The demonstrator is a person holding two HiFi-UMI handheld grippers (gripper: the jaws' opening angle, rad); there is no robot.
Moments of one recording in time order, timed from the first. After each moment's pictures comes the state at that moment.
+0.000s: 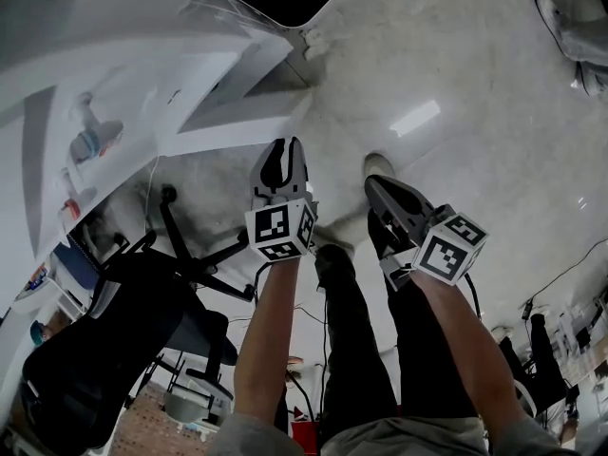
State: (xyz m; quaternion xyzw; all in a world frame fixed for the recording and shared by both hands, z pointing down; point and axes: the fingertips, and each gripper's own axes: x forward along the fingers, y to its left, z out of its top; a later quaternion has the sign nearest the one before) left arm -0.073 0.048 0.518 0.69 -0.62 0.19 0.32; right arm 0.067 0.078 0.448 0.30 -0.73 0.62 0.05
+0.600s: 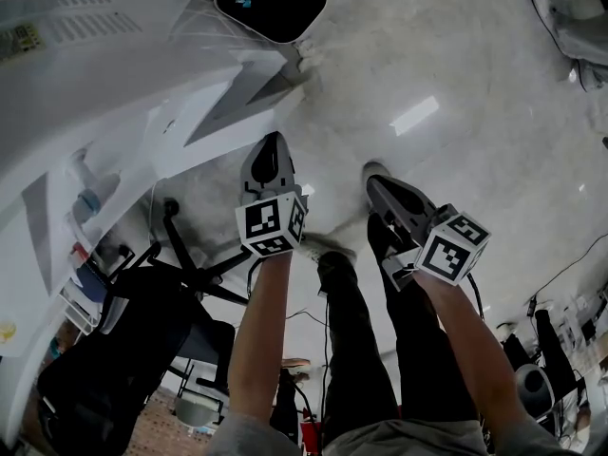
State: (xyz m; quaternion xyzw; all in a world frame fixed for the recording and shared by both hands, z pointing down) left arm -0.086 -0.004 0.528 0.69 -0.62 0.20 0.30; right arm 0.076 0.042 0.457 0.31 -0.72 0.62 0.05
